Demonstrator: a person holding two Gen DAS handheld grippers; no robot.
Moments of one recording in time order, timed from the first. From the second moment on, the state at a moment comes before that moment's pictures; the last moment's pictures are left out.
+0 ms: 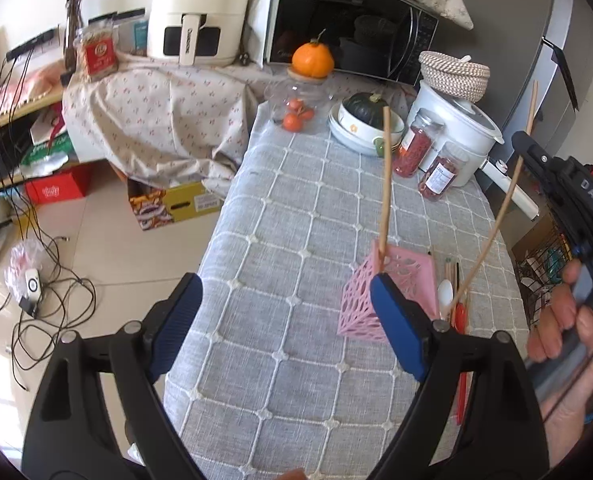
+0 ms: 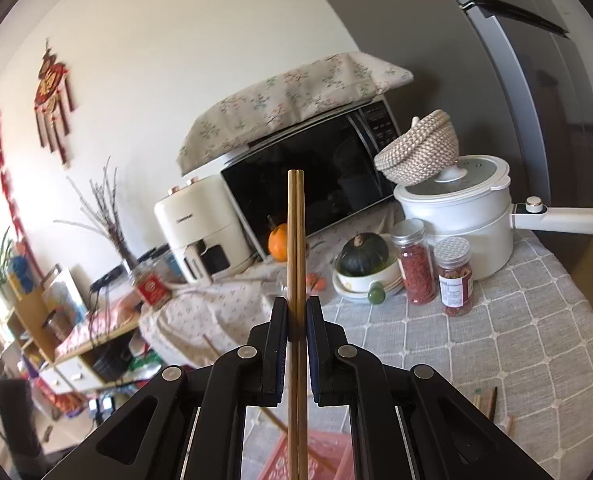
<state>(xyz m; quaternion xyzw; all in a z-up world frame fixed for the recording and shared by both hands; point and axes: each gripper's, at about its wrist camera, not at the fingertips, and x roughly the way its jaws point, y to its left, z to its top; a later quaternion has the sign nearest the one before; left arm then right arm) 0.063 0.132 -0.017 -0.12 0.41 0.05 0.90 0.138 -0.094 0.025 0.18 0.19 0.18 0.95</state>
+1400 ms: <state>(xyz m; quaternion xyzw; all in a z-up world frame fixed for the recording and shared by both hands) 0.039 0.025 -0.036 -0.01 0.45 -0.07 0.89 0.079 -0.245 0.009 0.11 0.38 0.14 0.91</state>
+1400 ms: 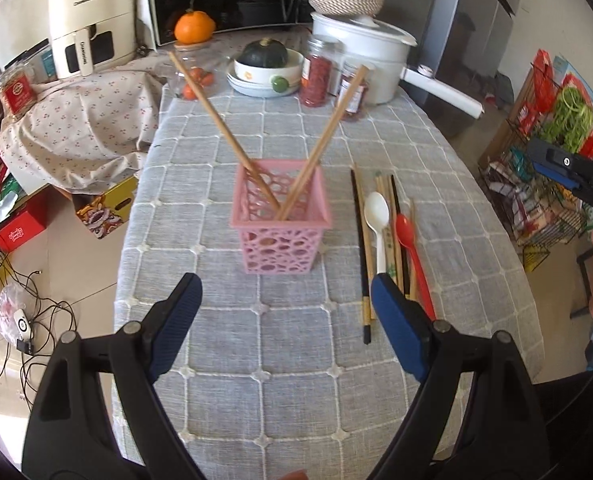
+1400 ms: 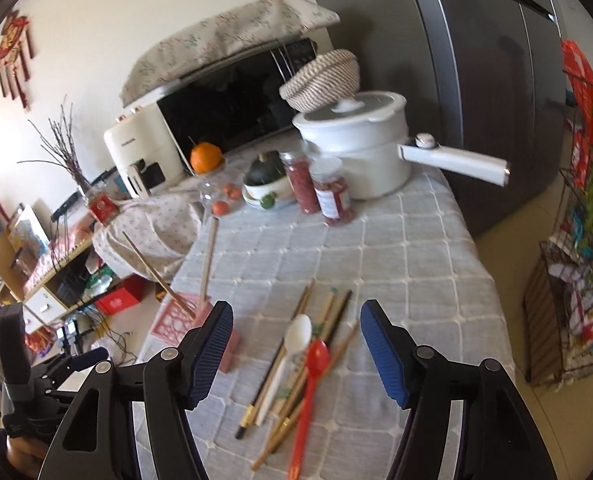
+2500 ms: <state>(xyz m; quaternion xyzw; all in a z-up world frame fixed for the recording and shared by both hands) 0.158 -0.127 -0.100 0.06 0.56 -0.04 0.83 0.065 -0.333 -0.036 0.08 0.51 0.06 0.85</state>
